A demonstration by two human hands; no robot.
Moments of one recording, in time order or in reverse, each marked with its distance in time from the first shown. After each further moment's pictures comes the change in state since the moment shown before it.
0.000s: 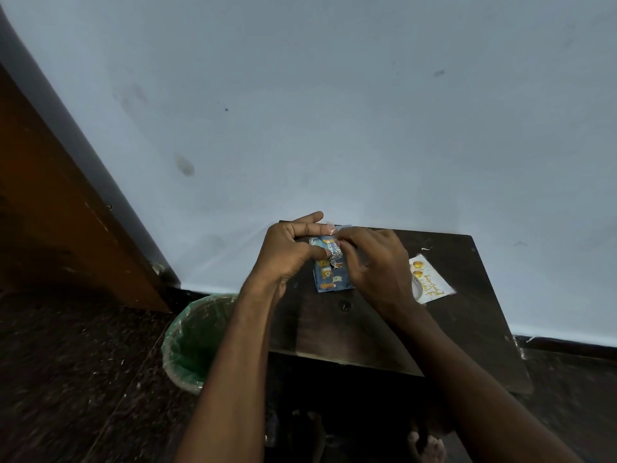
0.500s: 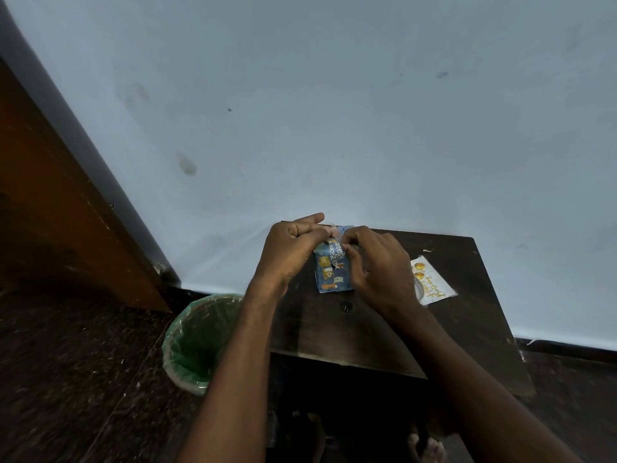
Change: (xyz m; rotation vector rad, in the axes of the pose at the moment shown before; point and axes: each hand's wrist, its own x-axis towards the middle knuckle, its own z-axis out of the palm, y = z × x) left_hand 0.005 -0.006 0.001 0.038 0.054 0.010; right_hand -0.003 -0.001 -0.003 -0.012 -0.064 0.036
